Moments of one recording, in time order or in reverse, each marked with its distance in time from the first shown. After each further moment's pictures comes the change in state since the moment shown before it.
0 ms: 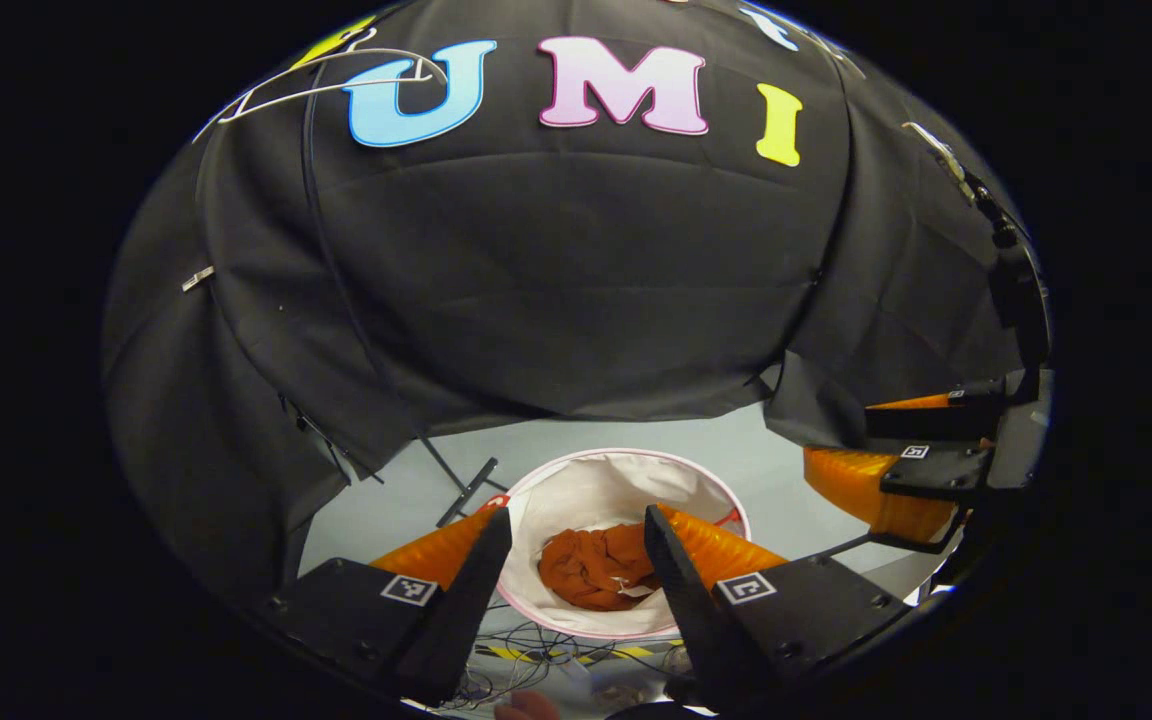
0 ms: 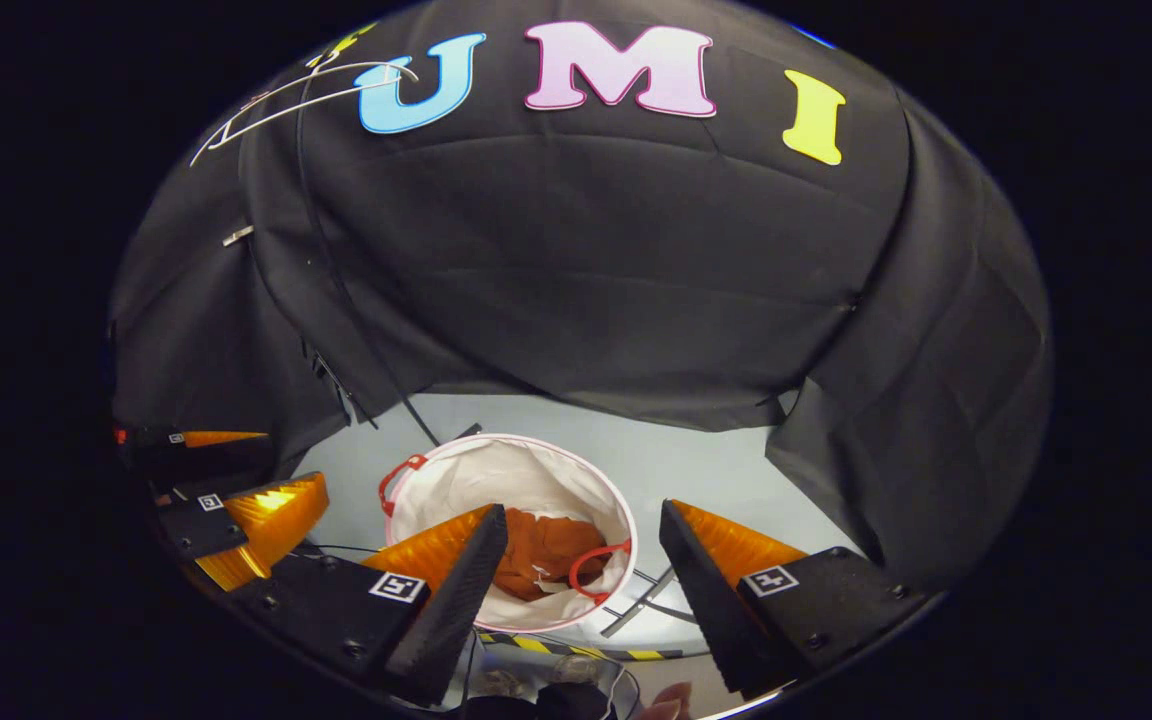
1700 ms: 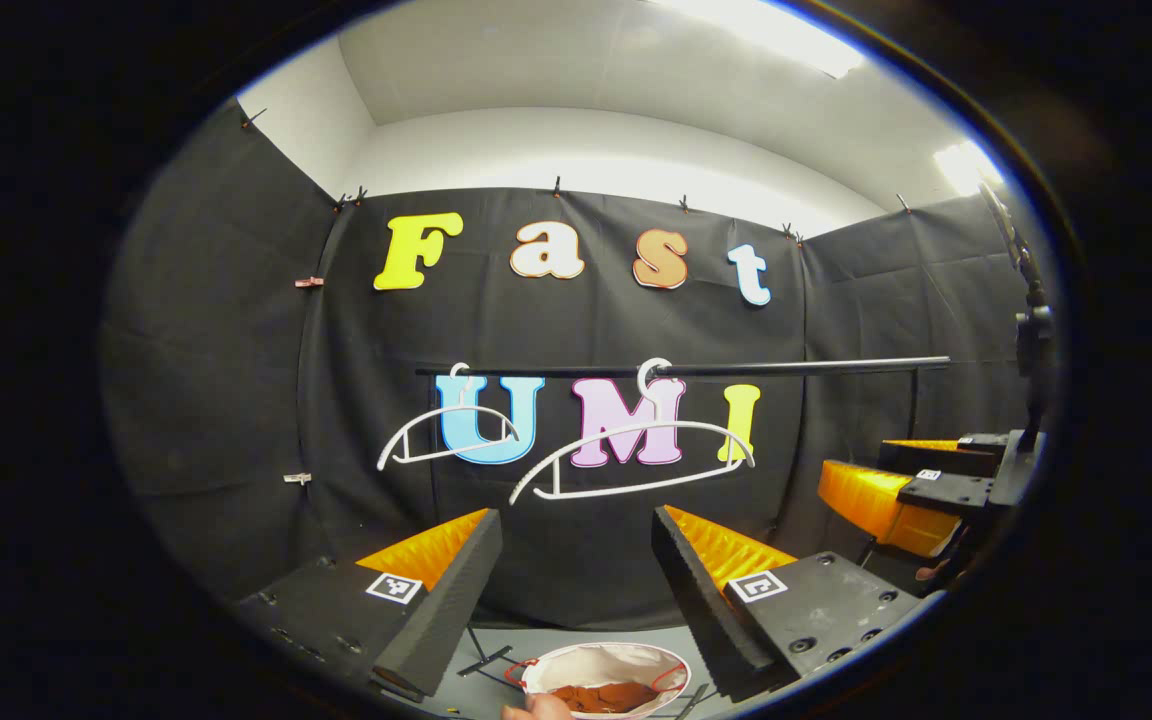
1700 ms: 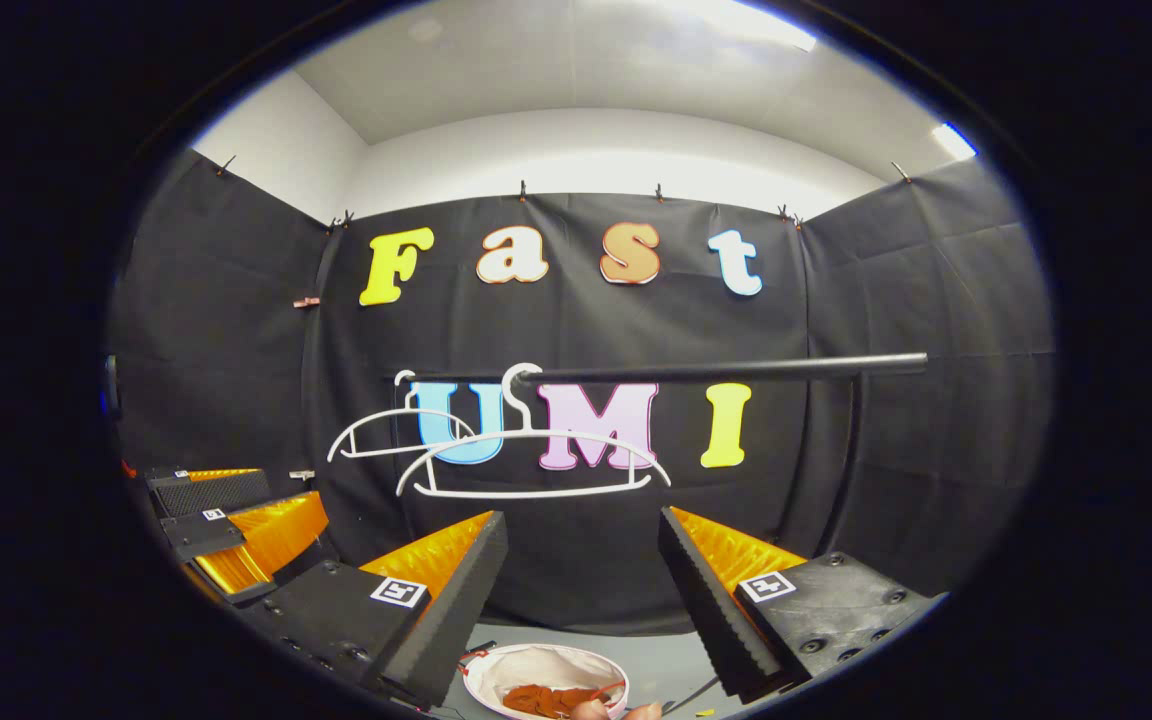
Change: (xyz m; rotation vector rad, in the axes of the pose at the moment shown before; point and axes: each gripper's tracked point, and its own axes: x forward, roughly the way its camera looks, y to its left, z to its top) left arm -0.427 0.021 0.204 -0.037 -0.775 0.077; right arm -0.470 0.046 0.219 0.047 -0.897 -0.083
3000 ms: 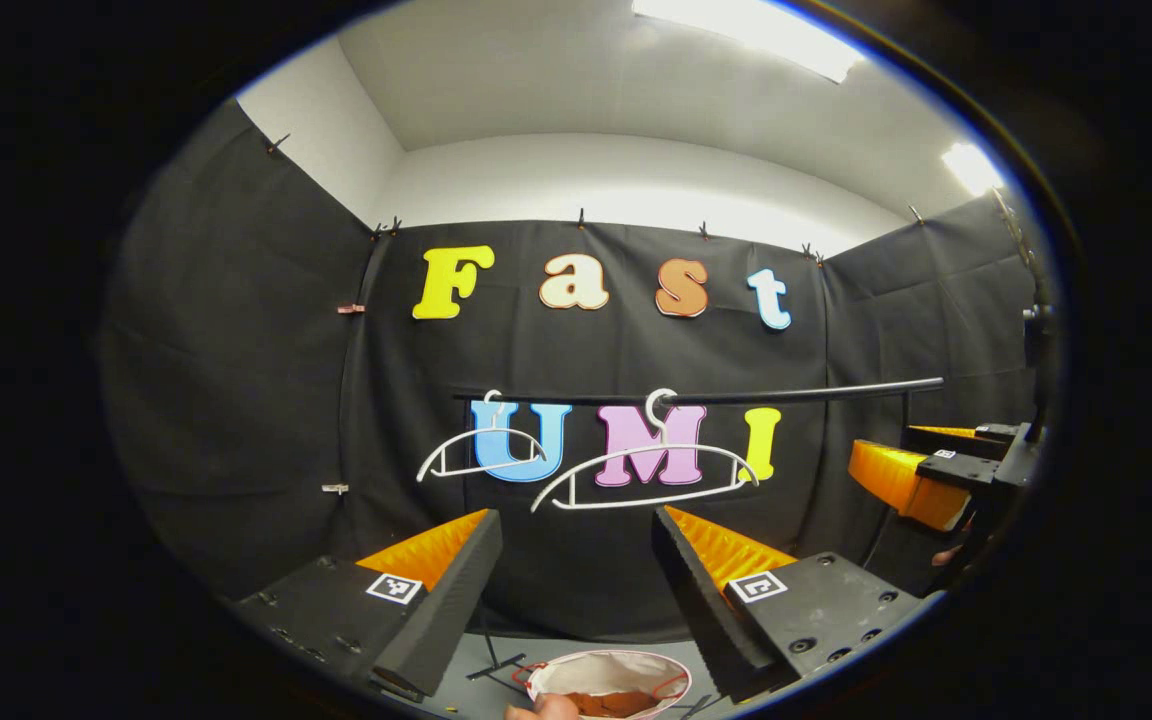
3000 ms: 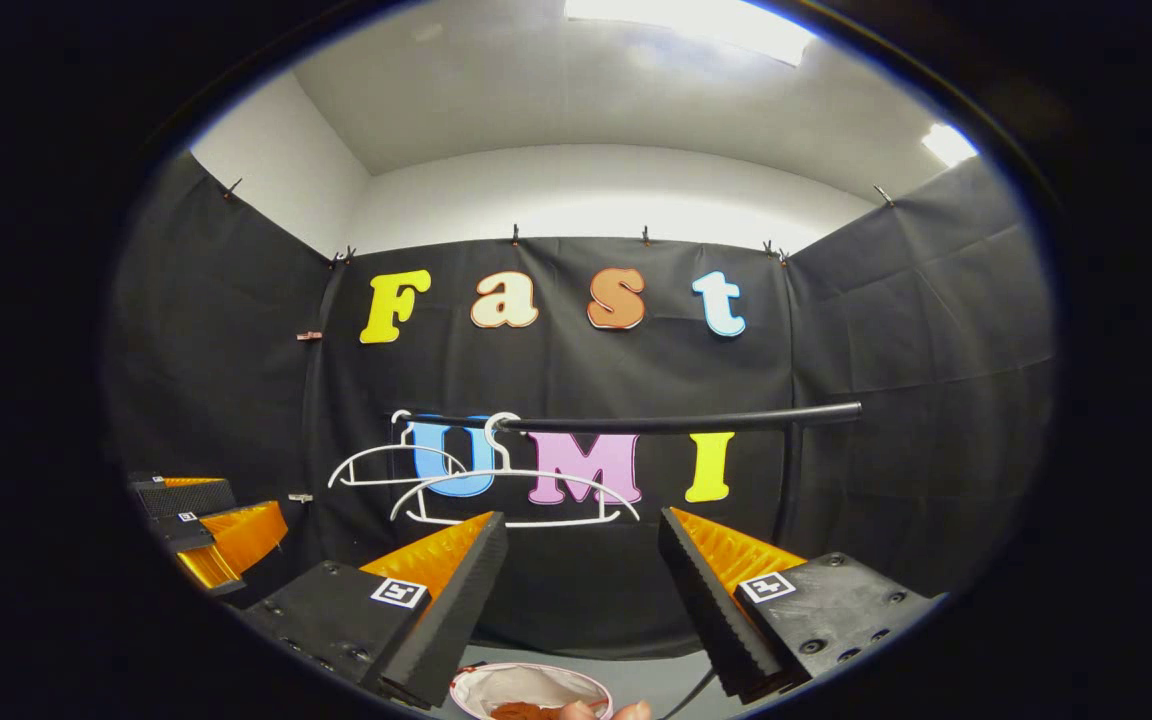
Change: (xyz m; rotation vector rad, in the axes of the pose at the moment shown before) left arm -0.049 -0.016 0.015 -0.005 -0.052 0.087; right arm -0.034 -0.036 0.018 -0.007 -0.085 -0.005
